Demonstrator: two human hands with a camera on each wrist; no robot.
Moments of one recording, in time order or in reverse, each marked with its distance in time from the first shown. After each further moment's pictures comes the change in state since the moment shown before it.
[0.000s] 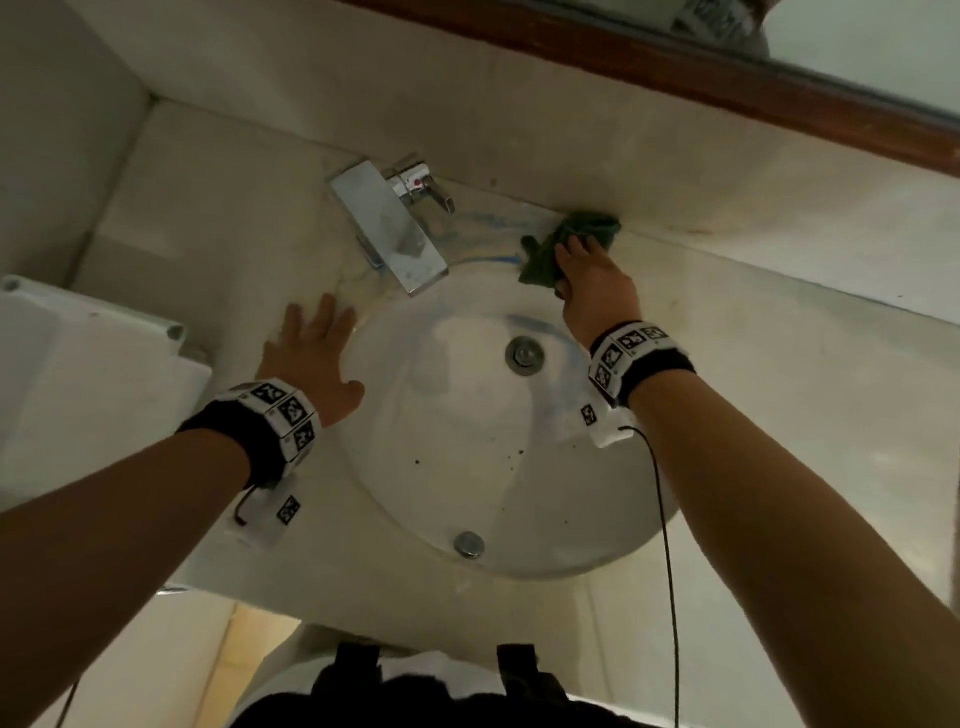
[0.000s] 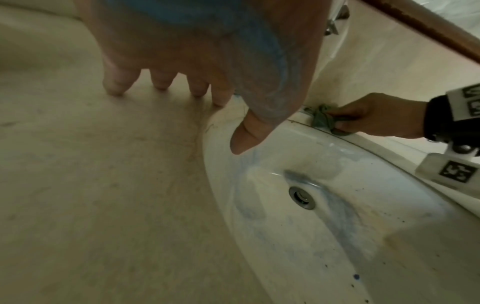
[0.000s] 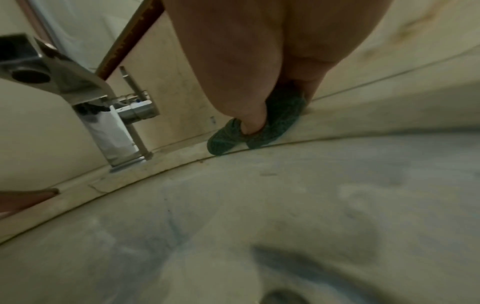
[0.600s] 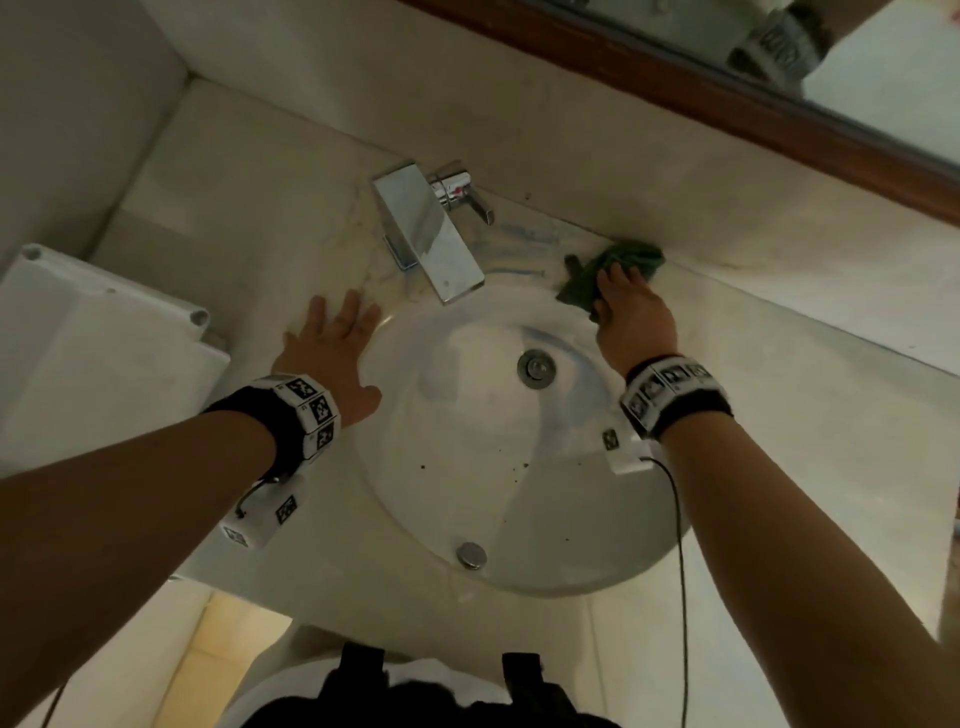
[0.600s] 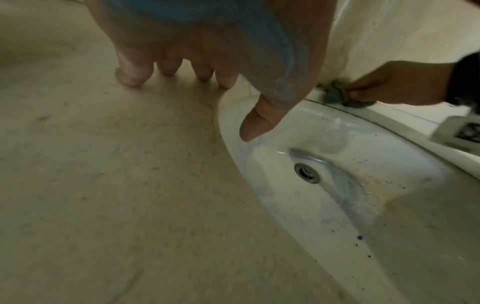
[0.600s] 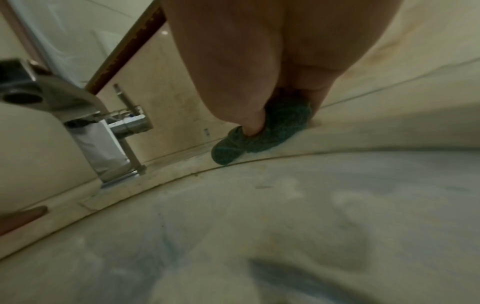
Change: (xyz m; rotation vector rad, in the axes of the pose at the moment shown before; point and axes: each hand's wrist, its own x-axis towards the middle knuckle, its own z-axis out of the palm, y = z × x) left_hand 0.004 -0.007 0.002 -0.005 -0.055 0.050; right_hand -0.007 0.008 -0.006 0.010 0.010 0.048
